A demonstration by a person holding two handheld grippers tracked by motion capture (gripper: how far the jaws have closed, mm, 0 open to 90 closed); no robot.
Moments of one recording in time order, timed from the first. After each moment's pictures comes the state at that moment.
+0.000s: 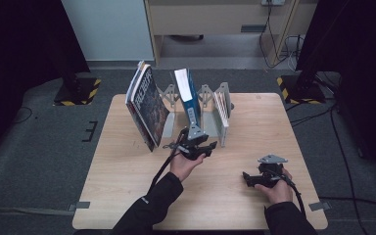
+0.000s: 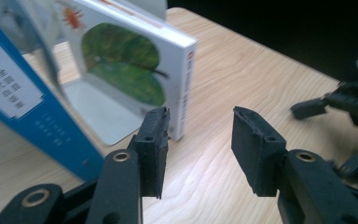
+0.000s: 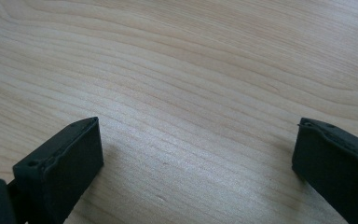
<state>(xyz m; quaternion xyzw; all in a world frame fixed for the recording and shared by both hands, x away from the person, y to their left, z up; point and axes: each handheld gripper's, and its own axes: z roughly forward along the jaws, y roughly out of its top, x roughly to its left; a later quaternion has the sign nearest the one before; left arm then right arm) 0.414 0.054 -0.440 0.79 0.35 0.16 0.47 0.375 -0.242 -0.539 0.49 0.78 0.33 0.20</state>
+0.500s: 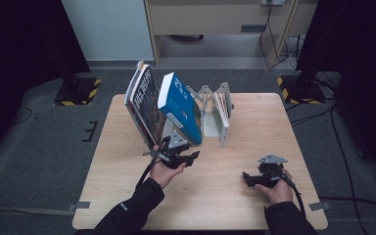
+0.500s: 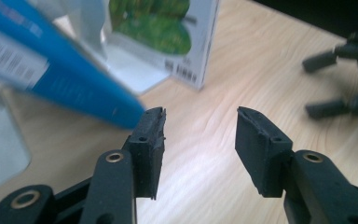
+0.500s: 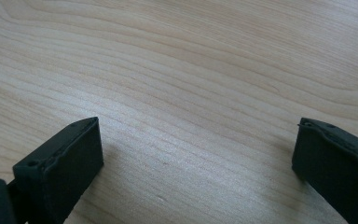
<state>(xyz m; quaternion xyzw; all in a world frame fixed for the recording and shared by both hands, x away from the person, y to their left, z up) 0.387 0.113 -0.451 0.82 0.35 0.16 0.43 0.375 -0.242 -0.539 0.49 0.78 0.33 0.20</state>
